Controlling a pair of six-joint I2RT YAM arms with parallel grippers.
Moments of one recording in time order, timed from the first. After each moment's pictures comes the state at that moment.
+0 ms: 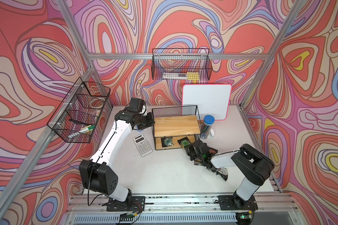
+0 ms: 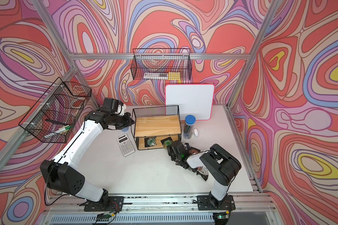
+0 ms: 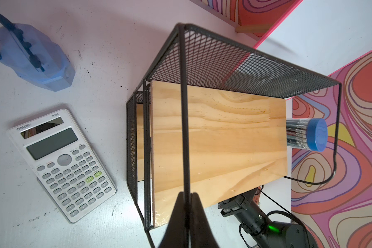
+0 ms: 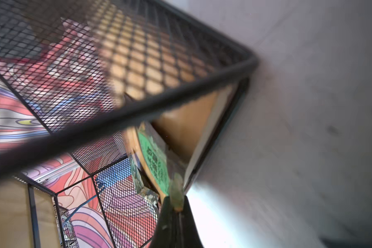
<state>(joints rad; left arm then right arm) -0.23 1.54 1.54 -0.90 0.30 -0.53 0.69 1.70 0.59 0.50 0.06 1.80</state>
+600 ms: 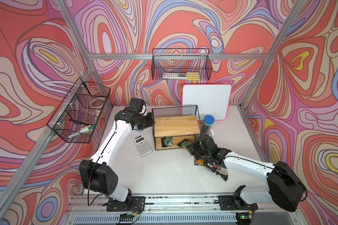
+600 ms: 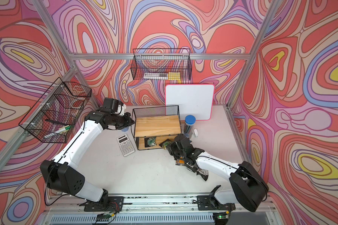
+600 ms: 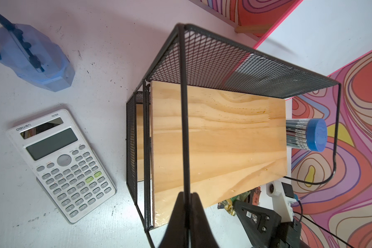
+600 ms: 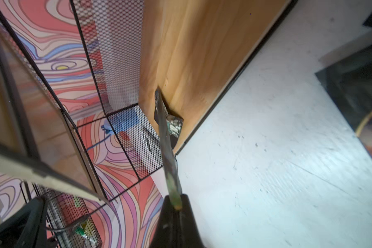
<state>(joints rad) -0.23 1.54 1.54 -0.90 0.30 -0.53 0.68 1.32 0.71 -0.07 -0.14 1.63</state>
